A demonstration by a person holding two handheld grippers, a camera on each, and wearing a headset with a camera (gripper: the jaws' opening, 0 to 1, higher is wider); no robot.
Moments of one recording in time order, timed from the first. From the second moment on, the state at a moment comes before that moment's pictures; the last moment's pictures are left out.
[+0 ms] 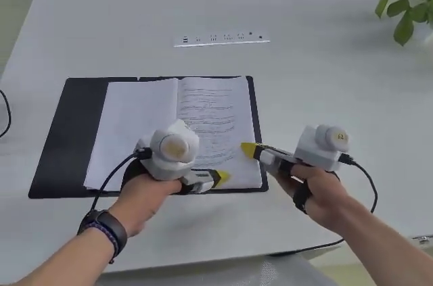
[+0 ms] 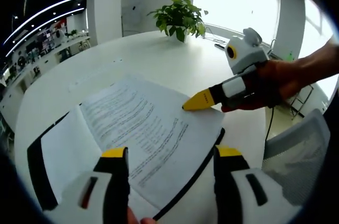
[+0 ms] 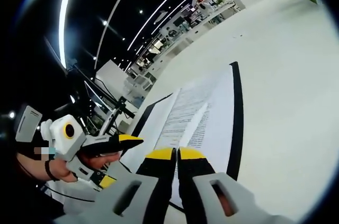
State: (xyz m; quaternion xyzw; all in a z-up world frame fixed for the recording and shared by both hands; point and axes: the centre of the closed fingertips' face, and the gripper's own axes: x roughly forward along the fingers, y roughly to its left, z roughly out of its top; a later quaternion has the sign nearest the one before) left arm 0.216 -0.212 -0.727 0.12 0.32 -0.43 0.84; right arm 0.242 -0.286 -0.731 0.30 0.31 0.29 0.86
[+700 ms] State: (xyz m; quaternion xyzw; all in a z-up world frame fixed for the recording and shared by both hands) left arm 0.210 -0.102 -0.713 0.09 0.32 -0.35 0.88; right arm 0.250 -0.210 -0.693 0.30 0.28 0.34 0.85
